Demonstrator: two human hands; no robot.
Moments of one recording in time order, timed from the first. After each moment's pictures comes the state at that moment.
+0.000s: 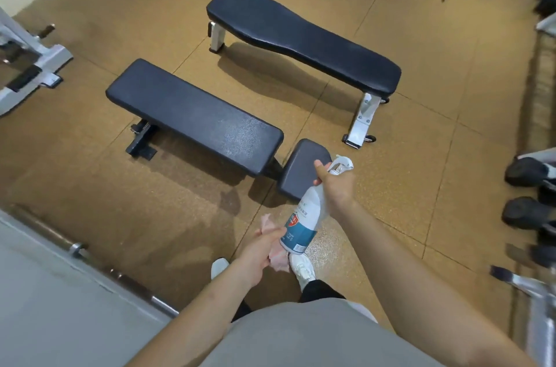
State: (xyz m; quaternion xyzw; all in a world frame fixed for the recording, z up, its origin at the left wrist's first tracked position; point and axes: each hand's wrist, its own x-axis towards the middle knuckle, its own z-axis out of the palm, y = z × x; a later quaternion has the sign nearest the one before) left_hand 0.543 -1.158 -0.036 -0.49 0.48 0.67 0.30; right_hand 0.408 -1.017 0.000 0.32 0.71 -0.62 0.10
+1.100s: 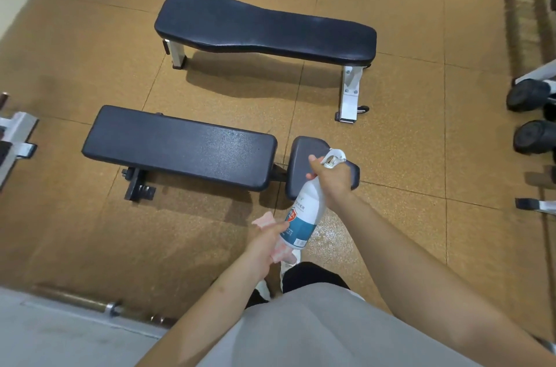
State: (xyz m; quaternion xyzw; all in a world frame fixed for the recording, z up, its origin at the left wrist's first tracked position) left_hand 0.437 -1.200 -0.022 -0.49 0.54 0.58 0.37; right_hand 0.346 -1.042 -0.036 0.41 0.62 -0.67 0.08
